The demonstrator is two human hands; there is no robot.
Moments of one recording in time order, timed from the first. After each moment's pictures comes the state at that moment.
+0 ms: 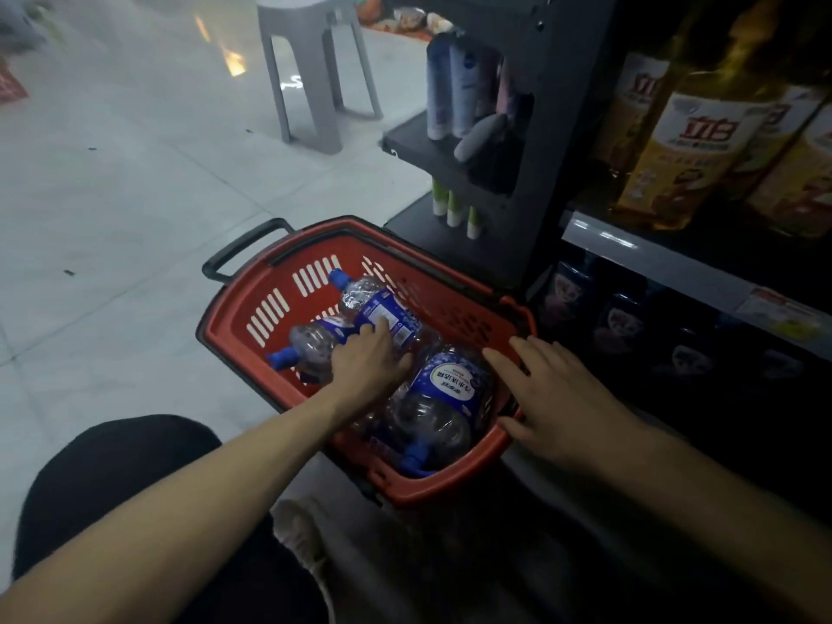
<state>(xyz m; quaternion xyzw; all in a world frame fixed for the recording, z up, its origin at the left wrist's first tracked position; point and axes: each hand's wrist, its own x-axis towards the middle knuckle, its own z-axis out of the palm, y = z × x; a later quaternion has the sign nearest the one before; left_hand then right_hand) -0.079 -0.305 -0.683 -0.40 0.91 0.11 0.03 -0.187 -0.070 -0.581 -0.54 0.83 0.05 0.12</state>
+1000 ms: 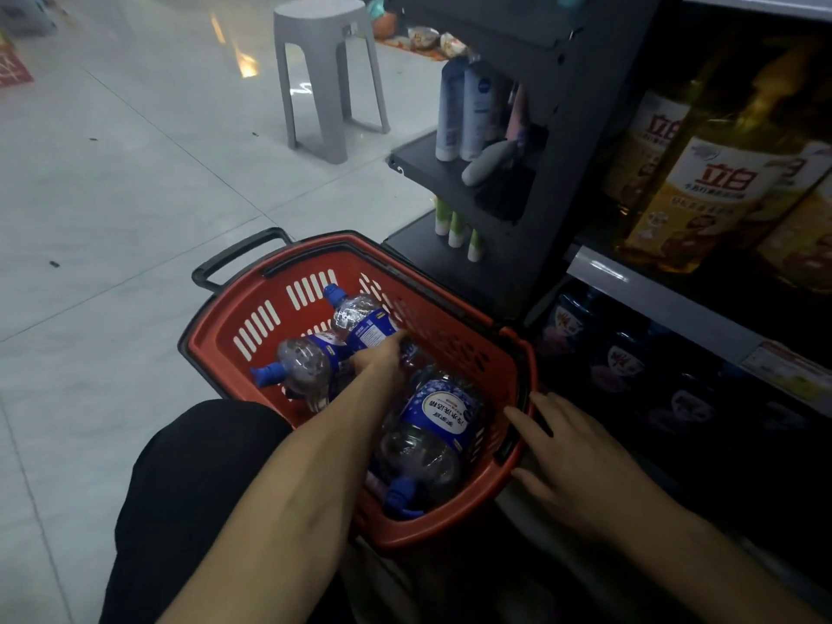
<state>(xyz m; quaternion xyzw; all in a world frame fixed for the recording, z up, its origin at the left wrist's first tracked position) -0.158 -0.332 -0.724 -0.58 0.31 0.73 -0.19 -0.207 -0.050 -0.610 -0.52 0.84 0.06 0.17</state>
